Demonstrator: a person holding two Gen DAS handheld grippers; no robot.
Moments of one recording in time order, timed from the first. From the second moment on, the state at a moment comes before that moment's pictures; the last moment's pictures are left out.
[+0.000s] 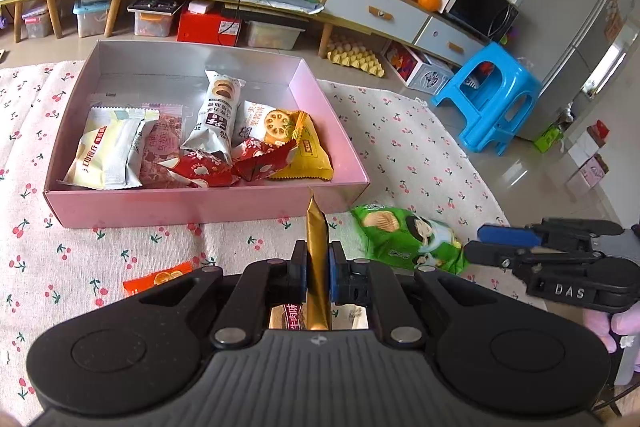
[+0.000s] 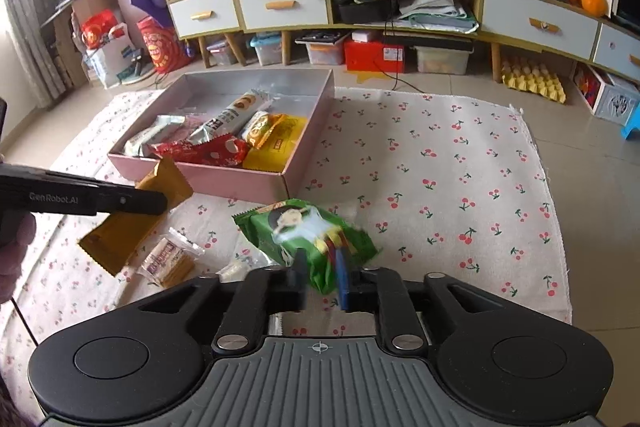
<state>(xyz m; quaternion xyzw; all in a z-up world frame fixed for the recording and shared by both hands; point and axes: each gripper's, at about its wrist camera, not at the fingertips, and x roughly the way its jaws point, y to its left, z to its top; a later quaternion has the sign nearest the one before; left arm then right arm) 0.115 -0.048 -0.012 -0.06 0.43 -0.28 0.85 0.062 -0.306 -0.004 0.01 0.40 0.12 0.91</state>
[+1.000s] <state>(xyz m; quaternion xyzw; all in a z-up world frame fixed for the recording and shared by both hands) 0.111 -0.047 -0.011 -0.04 0.43 -0.28 0.86 0.083 -0.288 -0.031 -0.03 0.43 0.15 0.89</state>
